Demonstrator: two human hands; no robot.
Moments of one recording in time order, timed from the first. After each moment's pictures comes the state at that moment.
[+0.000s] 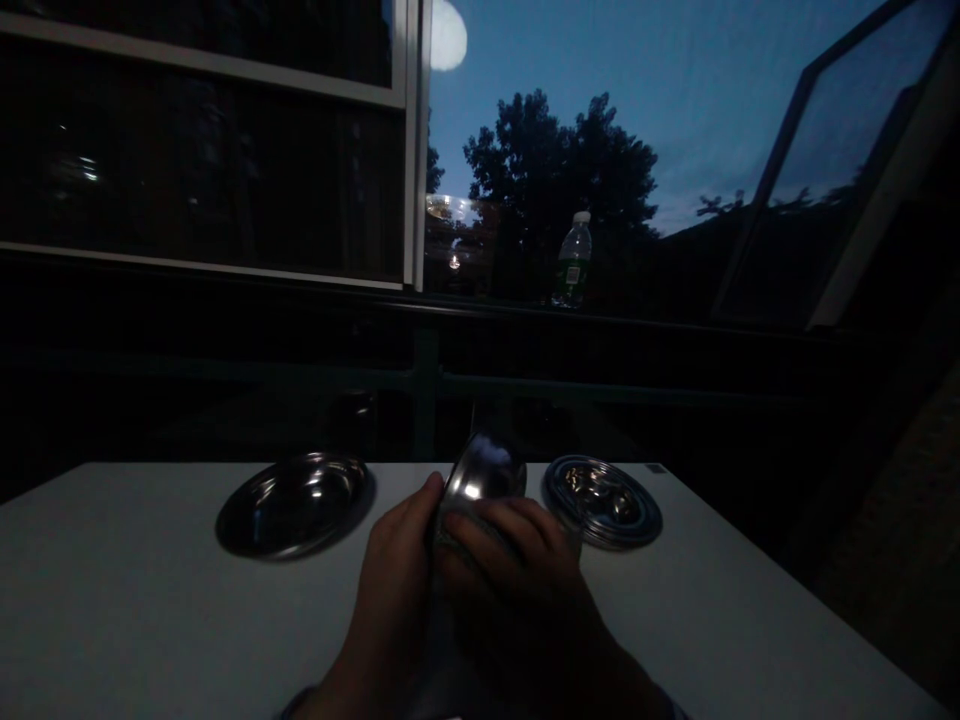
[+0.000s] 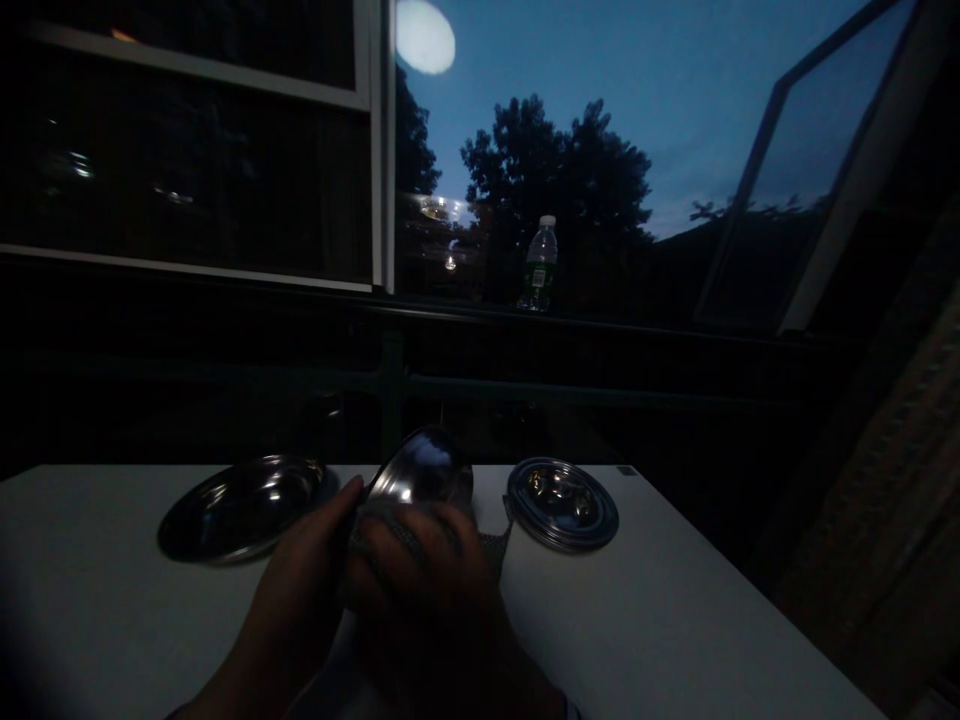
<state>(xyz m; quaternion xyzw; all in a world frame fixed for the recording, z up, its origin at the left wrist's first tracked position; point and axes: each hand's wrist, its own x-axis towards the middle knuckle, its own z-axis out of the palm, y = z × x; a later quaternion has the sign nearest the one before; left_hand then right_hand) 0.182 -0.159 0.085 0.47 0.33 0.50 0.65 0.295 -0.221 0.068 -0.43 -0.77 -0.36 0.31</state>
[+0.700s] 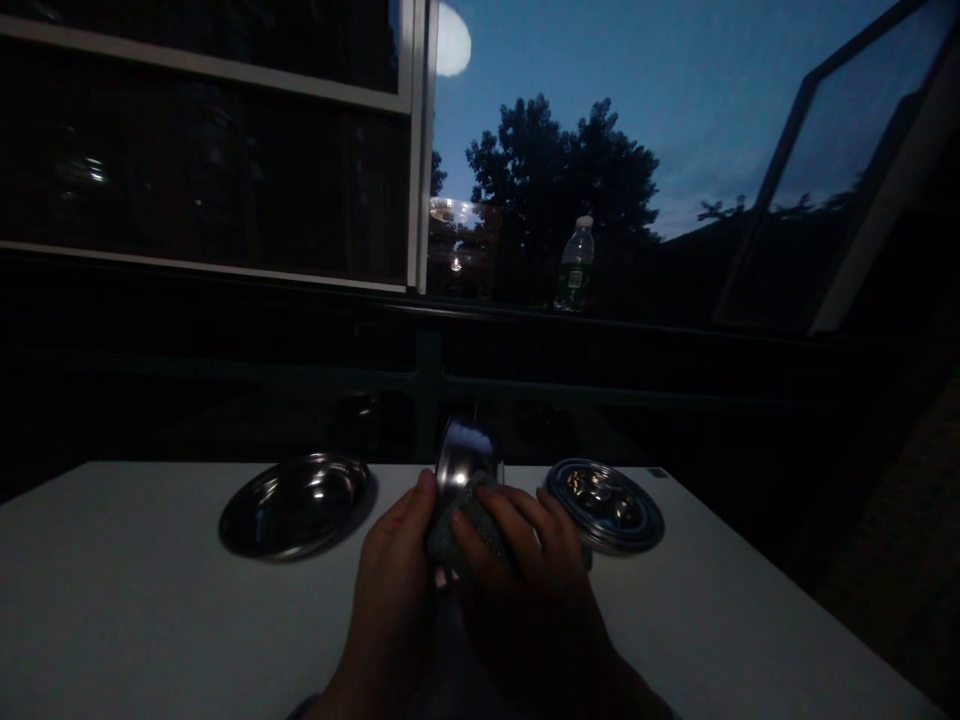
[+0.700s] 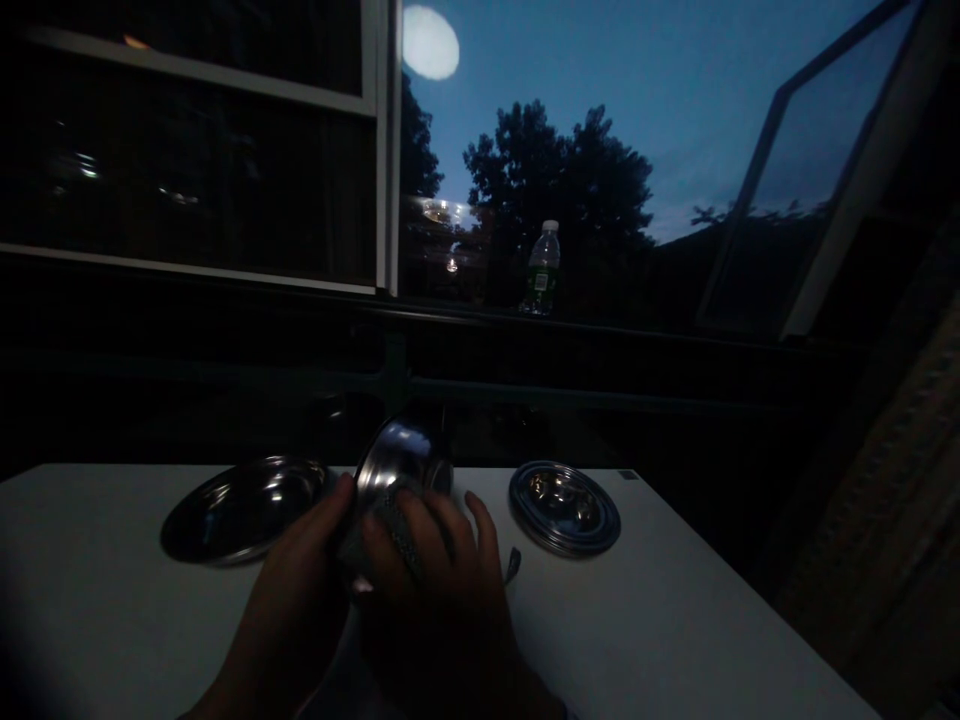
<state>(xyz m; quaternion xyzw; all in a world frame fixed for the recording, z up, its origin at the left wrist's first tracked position) 0.181 -0.173 0.101 0.41 0.30 0.52 0.69 0.290 -0.217 0.059 -0.51 -0.68 -0.39 0.35</state>
